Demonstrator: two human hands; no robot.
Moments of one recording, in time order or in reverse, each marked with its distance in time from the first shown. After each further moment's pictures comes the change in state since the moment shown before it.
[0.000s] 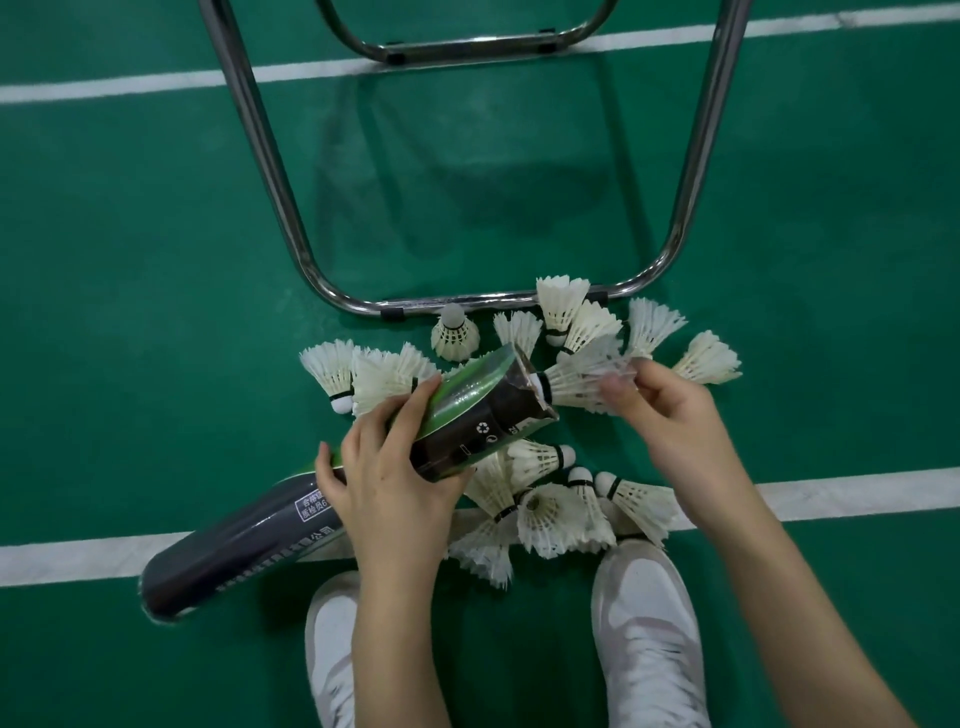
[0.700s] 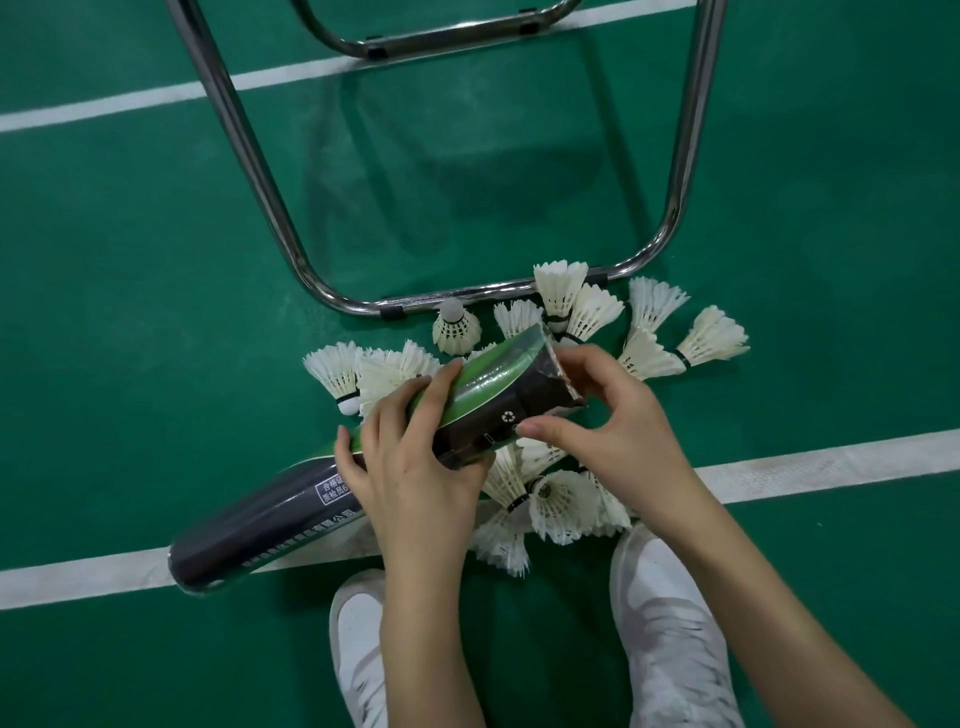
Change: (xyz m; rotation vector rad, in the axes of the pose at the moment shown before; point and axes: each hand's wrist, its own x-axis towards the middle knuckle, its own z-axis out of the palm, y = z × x) left_hand 0.002 0.008 0.000 0.005 0.043 0.101; right_hand -0.009 -0.011 0.037 -0.024 -0.064 -0.064
